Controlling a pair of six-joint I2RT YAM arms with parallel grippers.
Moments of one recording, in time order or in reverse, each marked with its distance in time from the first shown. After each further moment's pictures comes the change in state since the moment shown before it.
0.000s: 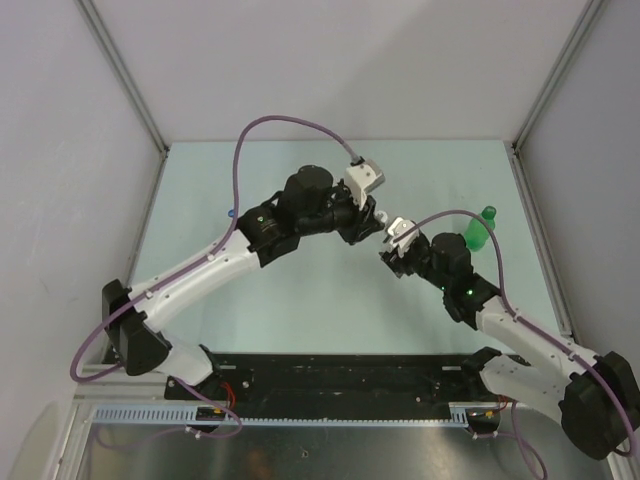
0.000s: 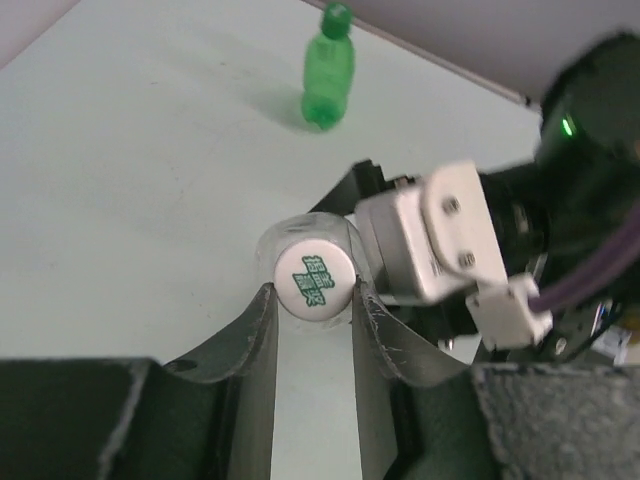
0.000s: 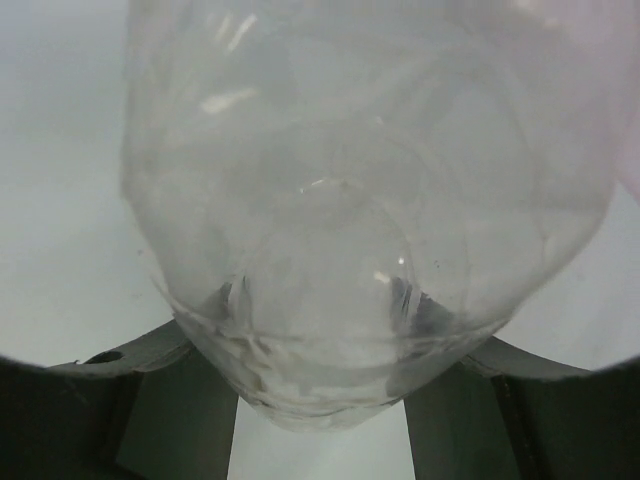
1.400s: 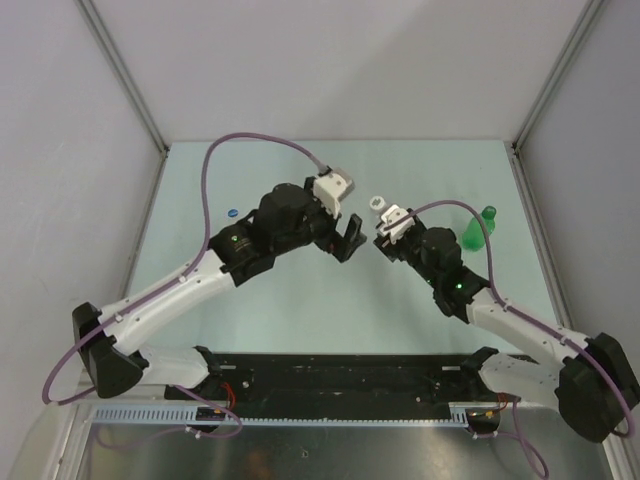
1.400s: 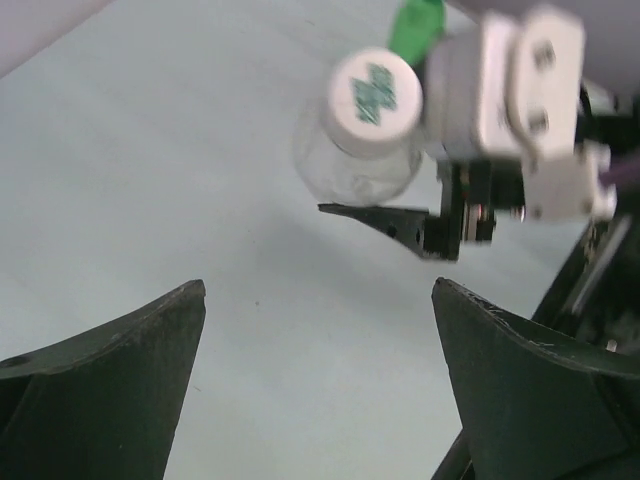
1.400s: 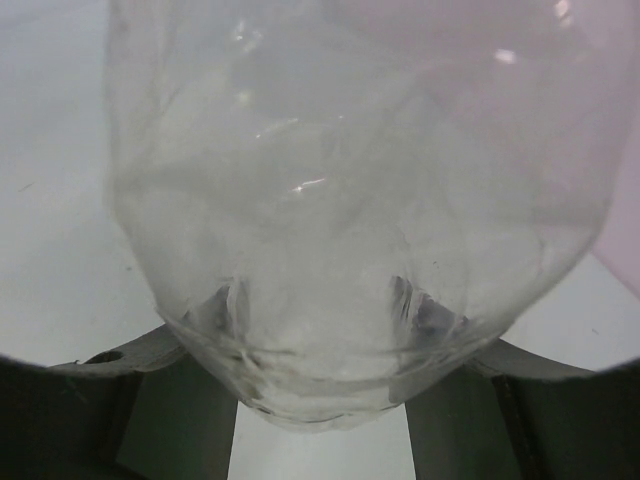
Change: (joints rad) left arm 0.014 -0.190 -0.203 -0.016 -0.090 0.095; right arm 0.029 0.061 0.068 0.044 0.111 0.003
